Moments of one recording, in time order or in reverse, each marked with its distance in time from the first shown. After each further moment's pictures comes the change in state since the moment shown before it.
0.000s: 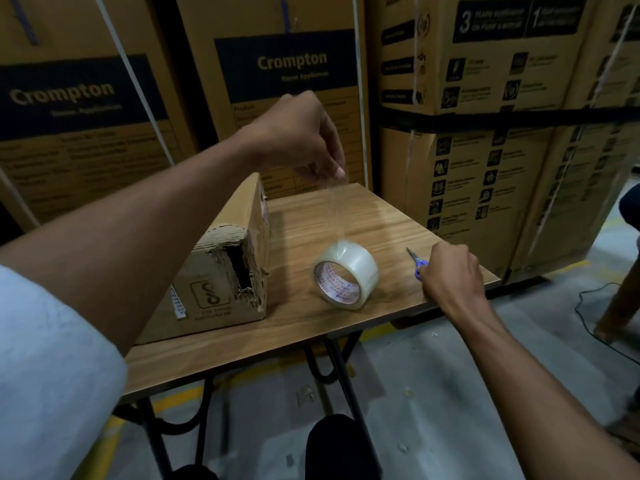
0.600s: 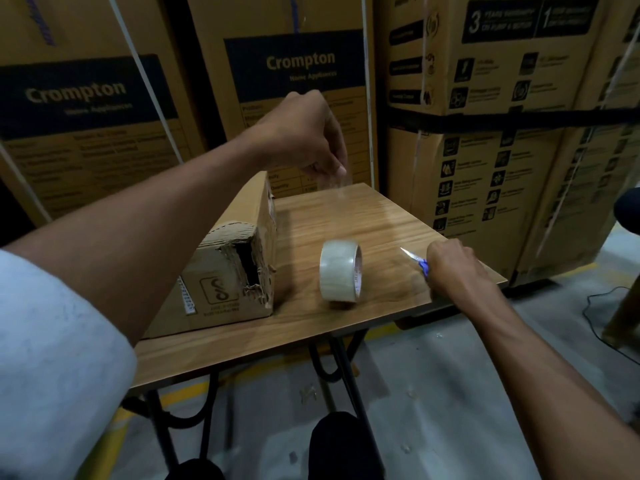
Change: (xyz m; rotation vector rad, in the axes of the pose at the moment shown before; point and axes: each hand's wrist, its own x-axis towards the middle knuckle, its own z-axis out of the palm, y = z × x) left_hand -0.001 -0.004 -0.004 0.066 0.044 0.012; right_hand 0.011 -0.007 -0.015 -0.257 -0.252 -0.165
